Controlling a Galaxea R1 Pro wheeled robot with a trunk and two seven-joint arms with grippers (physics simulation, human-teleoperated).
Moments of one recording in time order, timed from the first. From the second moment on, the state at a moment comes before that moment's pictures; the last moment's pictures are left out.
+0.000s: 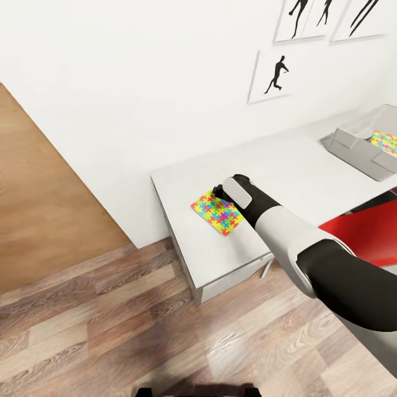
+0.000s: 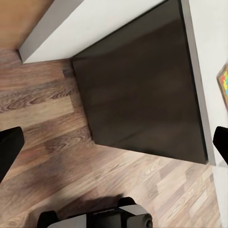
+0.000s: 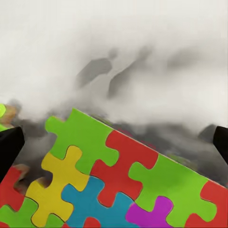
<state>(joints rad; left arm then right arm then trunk) -0.81 1.25 0.03 -0.69 0.45 0.98 -1.50 -1.47 0.17 0.50 -0.37 -1.00 0.44 -0.64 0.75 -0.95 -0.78</state>
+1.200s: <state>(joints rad) -0.81 1.25 0.03 -0.69 0.45 0.98 -1.50 -1.47 0.17 0.50 -0.37 -1.00 0.45 -0.64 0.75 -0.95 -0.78</state>
